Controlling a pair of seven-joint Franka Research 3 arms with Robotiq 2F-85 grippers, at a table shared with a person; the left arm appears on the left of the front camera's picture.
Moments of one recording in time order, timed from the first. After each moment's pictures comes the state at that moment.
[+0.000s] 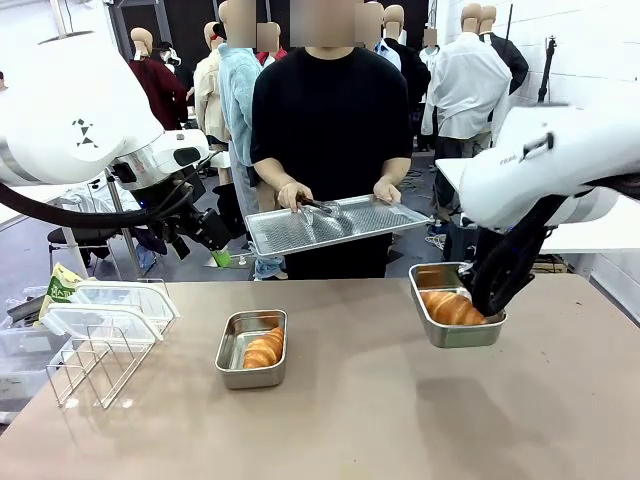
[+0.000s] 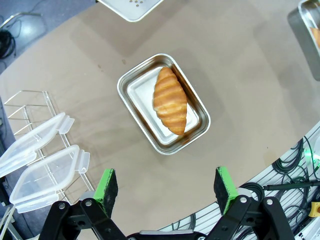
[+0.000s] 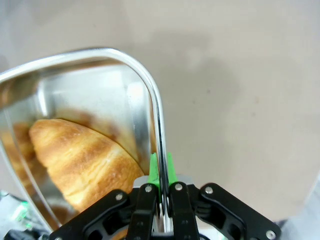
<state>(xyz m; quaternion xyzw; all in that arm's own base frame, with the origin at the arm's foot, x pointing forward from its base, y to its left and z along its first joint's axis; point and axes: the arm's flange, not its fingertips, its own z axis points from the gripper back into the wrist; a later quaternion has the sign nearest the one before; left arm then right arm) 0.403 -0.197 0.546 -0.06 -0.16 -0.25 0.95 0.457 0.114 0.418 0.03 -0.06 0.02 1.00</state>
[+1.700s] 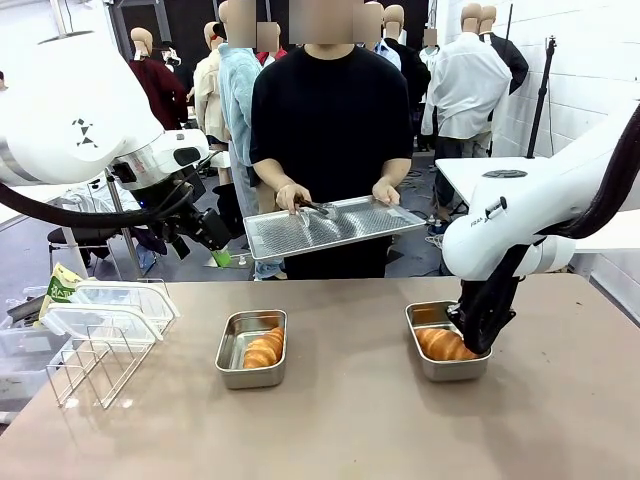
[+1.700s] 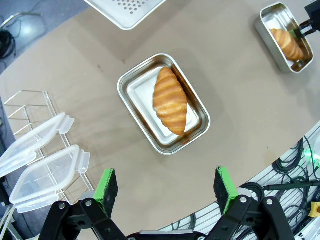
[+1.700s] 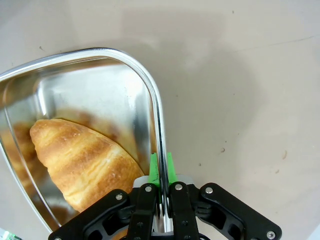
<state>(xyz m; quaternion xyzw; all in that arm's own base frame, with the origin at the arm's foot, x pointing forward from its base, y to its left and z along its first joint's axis) 0.403 -0.197 0.546 -0.06 -0.16 -0.25 0.95 0.500 0.118 0.317 0.01 -0.03 0.03 1.00</state>
